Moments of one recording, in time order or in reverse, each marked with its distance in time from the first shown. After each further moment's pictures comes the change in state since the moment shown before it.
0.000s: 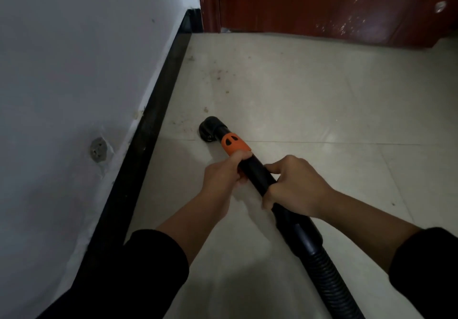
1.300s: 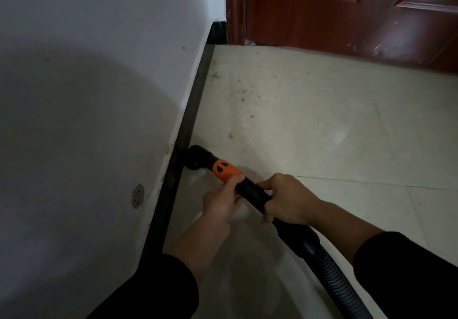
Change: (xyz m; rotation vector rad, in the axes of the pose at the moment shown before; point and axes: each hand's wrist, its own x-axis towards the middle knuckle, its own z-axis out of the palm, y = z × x) left_hand 0.030 0.067 -0.033 -0.180 0.201 -0.169; right_hand 0.078 -0.075 -0.018 -0.168 -0.219 -0.066
